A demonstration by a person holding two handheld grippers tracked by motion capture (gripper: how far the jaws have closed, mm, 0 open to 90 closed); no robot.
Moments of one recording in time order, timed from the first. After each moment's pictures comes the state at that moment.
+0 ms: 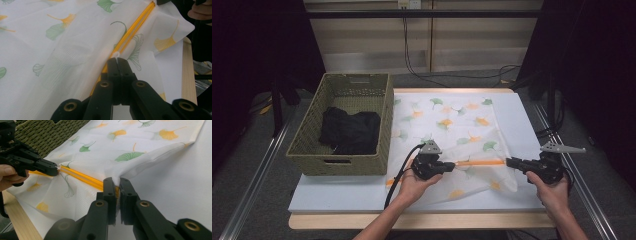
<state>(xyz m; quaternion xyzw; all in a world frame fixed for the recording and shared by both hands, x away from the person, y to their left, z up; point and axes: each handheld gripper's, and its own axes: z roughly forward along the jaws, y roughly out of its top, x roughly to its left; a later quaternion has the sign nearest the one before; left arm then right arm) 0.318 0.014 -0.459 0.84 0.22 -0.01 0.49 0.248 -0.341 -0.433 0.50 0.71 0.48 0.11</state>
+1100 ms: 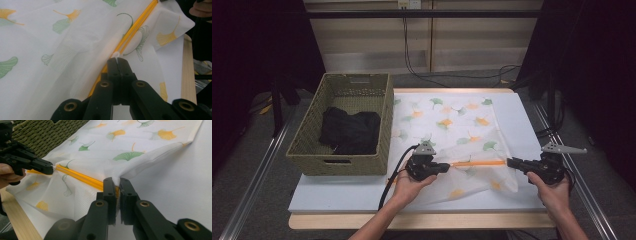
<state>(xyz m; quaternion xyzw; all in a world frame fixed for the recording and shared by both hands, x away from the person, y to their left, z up) 0.316 0.033 -0.459 0.84 0.23 -0.01 0.48 0.246 -0.343 -0.433 0.50 0.71 0.48 0.12</state>
